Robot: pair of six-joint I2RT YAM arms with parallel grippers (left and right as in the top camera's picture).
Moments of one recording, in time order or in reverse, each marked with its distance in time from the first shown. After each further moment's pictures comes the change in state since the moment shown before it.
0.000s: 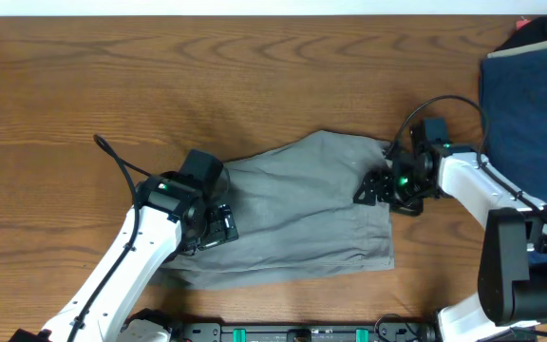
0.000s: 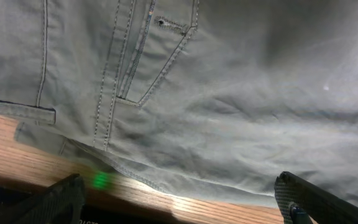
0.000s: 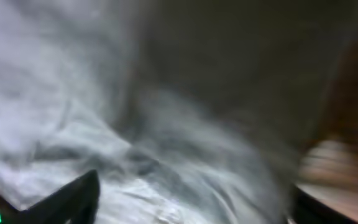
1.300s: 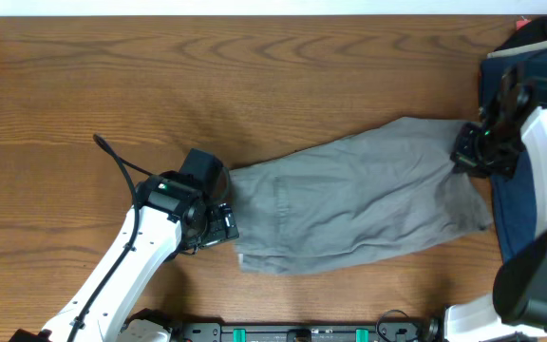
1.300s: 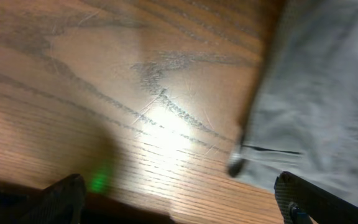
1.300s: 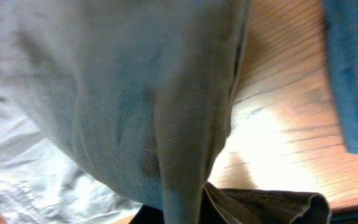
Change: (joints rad) left arm 0.000 0.000 0.000 0.015 0.000 0.000; right arm -0.282 -0.038 0.583 -0.629 0.367 0.090
